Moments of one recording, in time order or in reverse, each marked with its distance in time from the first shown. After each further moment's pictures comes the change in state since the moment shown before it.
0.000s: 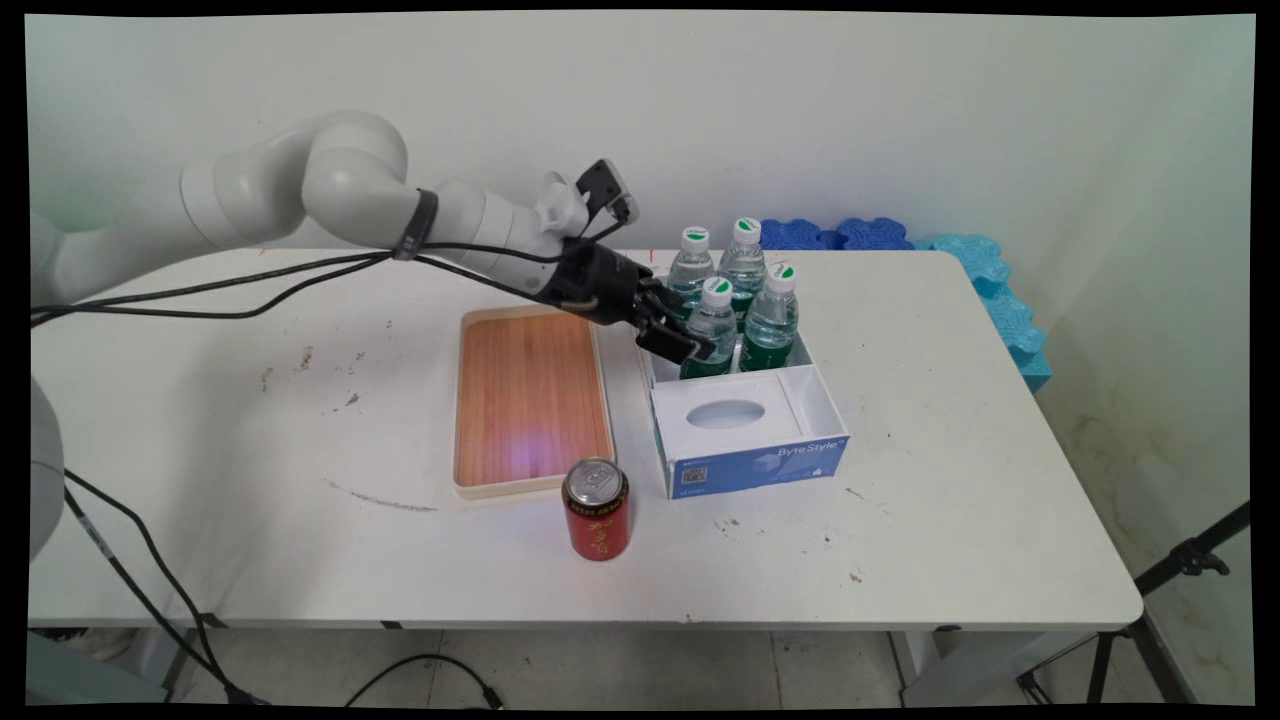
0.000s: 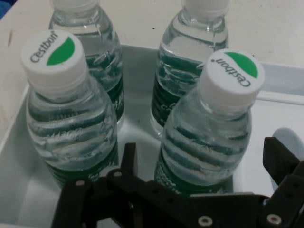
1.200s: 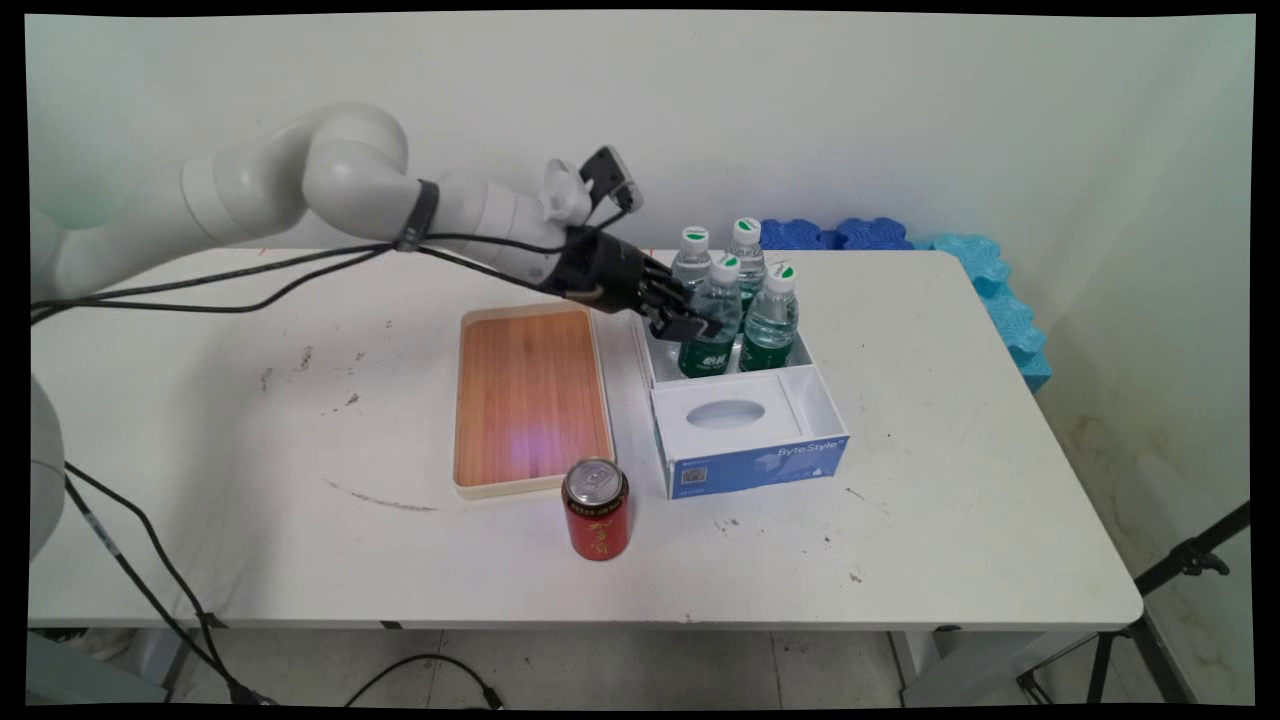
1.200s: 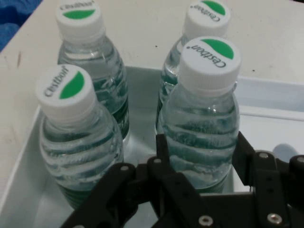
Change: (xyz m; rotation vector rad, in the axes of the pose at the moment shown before) arm 0.012 0.000 -0.008 0.006 0.035 0.026
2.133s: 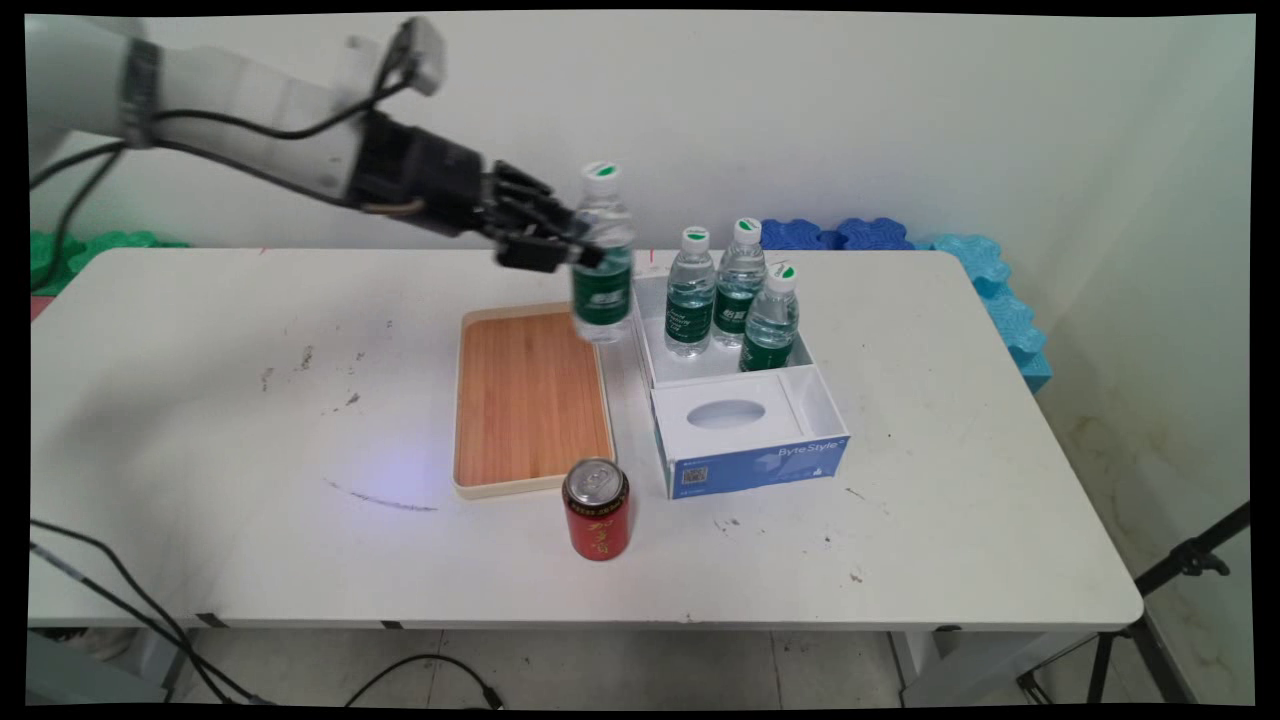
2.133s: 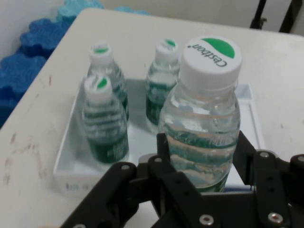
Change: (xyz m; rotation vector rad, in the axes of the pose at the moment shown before) arm 0.001 0.000 -0.178 -0.027 0.071 0.054
